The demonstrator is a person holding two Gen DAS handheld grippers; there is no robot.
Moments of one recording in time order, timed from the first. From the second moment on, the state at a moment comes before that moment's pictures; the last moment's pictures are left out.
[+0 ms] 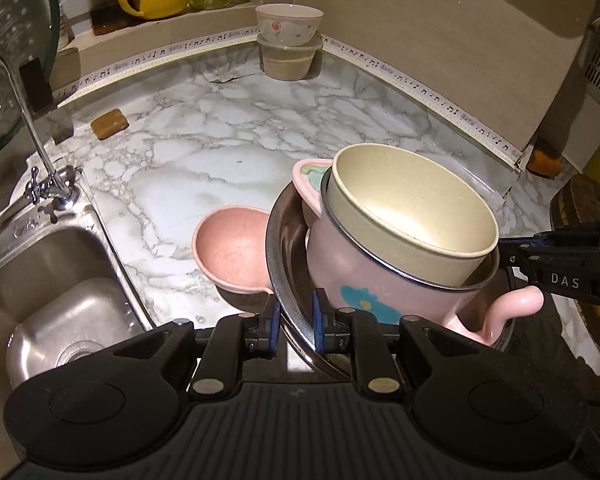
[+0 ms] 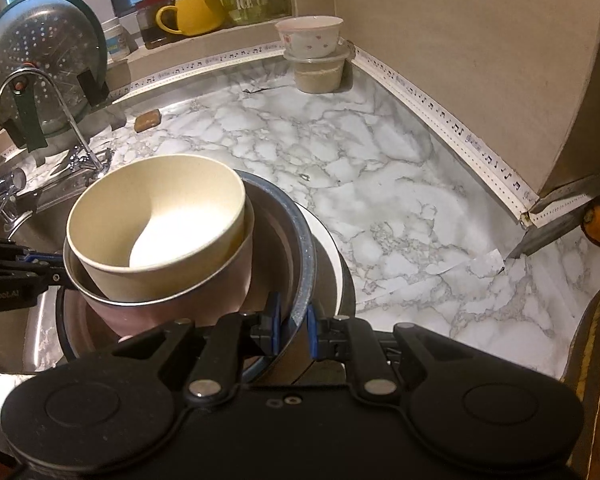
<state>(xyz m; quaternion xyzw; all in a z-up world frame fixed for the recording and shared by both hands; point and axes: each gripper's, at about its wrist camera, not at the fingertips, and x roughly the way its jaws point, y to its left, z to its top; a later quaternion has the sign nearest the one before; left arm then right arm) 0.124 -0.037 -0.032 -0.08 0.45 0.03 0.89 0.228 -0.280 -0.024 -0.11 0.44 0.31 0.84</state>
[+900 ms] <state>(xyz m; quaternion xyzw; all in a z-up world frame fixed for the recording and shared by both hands) 0.118 -0.039 -0.020 -0.09 0.47 0.05 0.88 0.225 -0.287 -0.021 -0.12 0.43 0.35 0.82</state>
